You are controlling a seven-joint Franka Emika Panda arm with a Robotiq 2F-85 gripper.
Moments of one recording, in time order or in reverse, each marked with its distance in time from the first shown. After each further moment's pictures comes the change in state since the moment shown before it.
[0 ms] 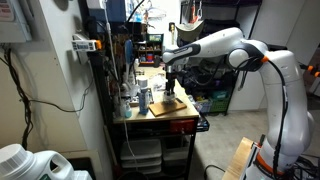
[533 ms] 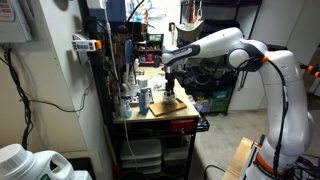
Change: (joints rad) arm 0.011 0.000 0.005 0.001 -0.040 -0.004 0.001
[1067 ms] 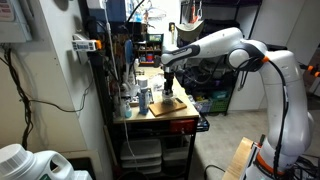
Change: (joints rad) arm 0.003 -0.001 0.007 0.000 -0.019 0.071 -0.001
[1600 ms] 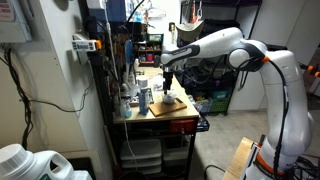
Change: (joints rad) arm 0.000 -0.002 0.008 -0.002 0.000 0.038 0.000
